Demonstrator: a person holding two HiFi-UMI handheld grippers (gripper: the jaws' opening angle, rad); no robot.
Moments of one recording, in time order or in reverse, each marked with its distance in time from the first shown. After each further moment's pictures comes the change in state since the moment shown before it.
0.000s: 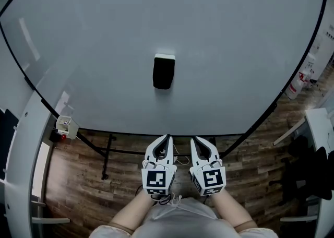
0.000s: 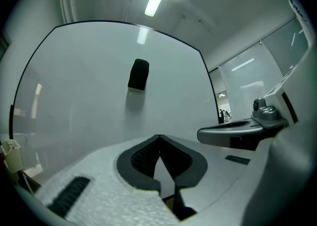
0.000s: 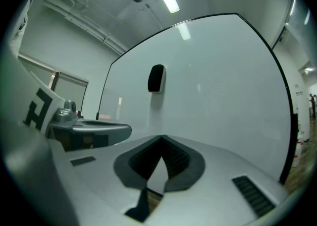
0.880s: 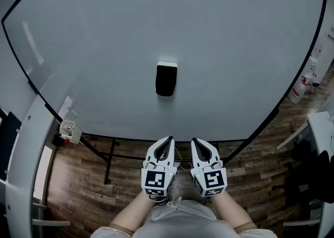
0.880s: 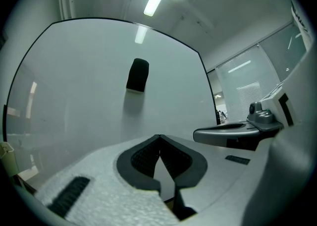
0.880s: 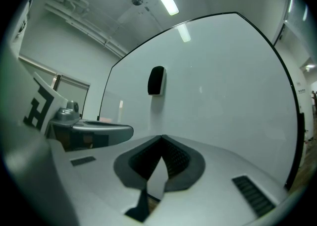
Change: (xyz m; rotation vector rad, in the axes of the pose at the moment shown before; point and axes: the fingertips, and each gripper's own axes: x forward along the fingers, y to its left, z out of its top) left arm 0.011 0.006 0.009 -0.001 -0.008 -0.048; right arm 0.014 -0.003 0.007 0.005 -0.028 0.014
